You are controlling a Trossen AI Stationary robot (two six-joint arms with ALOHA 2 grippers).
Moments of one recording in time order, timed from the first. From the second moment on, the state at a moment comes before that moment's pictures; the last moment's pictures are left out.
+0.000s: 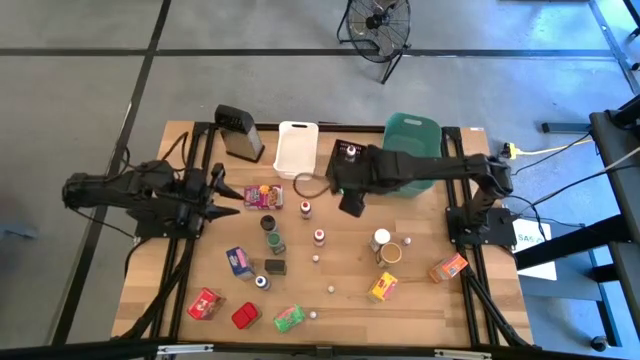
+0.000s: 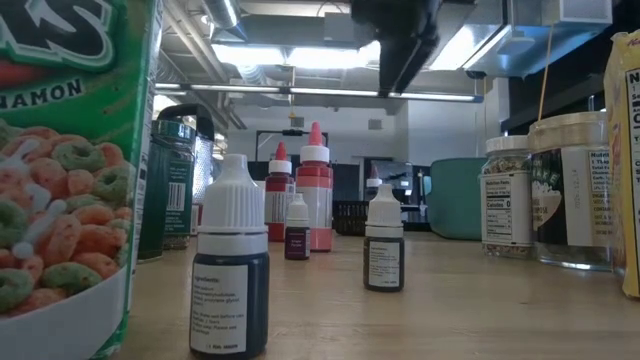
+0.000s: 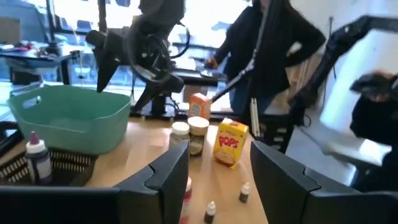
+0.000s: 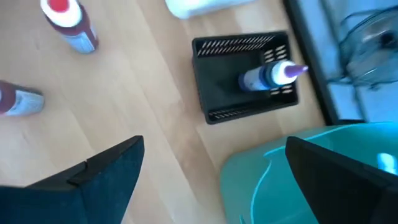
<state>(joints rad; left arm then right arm) -0.06 0.34 0.52 -0.26 0.09 -0.13 0.08 1.81 1.77 -1.34 0.47 0.41</state>
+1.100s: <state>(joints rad) -0.30 0.81 1.07 -0.78 0.15 -0.09 0.45 1.74 1.77 -1.40 0.74 0.66</state>
